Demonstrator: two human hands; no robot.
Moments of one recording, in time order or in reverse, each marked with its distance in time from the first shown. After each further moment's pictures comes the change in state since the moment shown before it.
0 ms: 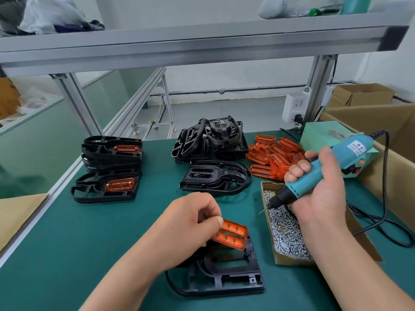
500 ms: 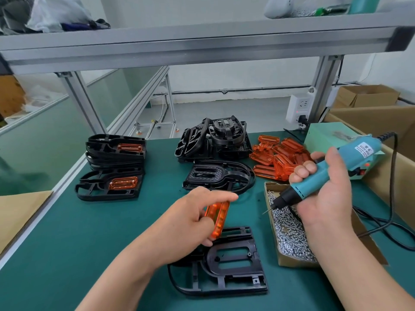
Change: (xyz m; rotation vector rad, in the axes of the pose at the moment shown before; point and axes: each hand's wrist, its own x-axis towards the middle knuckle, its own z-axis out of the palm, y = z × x) left_hand 0.007 -0.012 -0.003 -0.132 -0.129 0.033; right_hand -0.001 -0.001 -0.002 0.002 -0.008 -0.006
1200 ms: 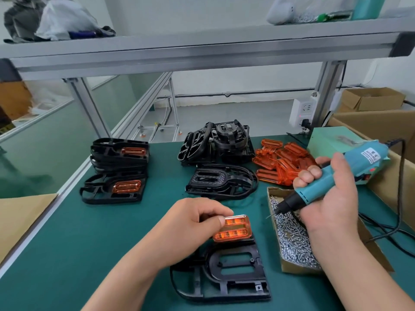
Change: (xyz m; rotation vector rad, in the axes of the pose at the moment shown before) left_hand 0.001 -0.002 -0.001 0.021 0.097 -0.041; right_hand -0.002 -0.002 0.006 0.007 0.023 -0.015
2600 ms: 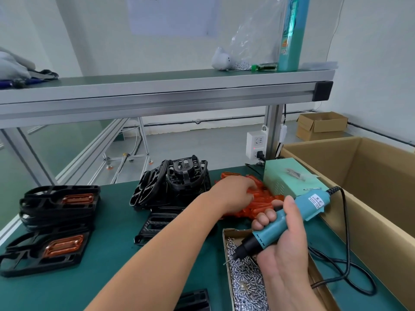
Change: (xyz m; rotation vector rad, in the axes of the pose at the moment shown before) left_hand 0.256 0.085 0.097 0.668 -0.191 0.264; right_hand 0.018 -0.005 -0.009 0.091 0.194 0.031
